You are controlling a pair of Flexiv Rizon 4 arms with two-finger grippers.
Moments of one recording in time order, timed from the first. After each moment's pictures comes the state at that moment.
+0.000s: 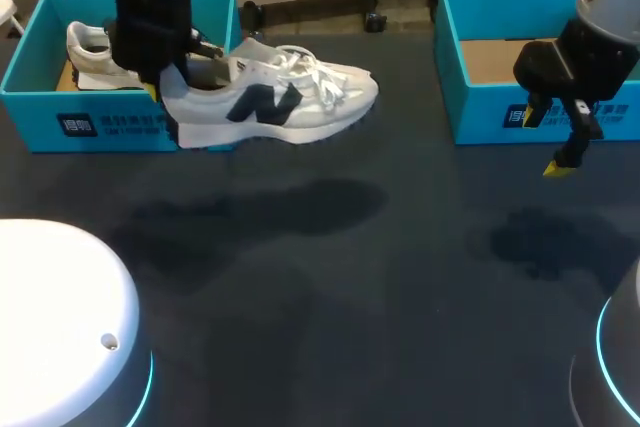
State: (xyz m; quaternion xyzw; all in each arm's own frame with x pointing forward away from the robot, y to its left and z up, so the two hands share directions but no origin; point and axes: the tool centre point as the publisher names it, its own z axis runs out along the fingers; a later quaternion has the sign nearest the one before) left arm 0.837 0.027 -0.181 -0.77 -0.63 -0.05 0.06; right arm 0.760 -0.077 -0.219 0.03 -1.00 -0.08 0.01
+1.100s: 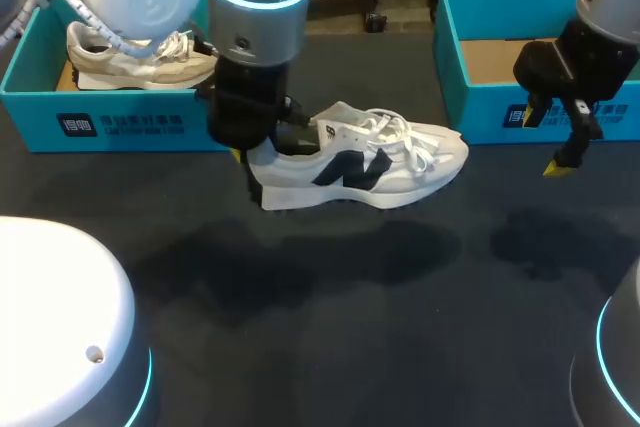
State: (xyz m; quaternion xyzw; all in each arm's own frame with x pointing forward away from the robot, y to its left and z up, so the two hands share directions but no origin) left arm 0.757 -0.084 -0.210 -0.79 -0.61 -0.05 0.04; right arm 0.760 -0.077 -0.219 0.03 -1.00 -0.08 0.01
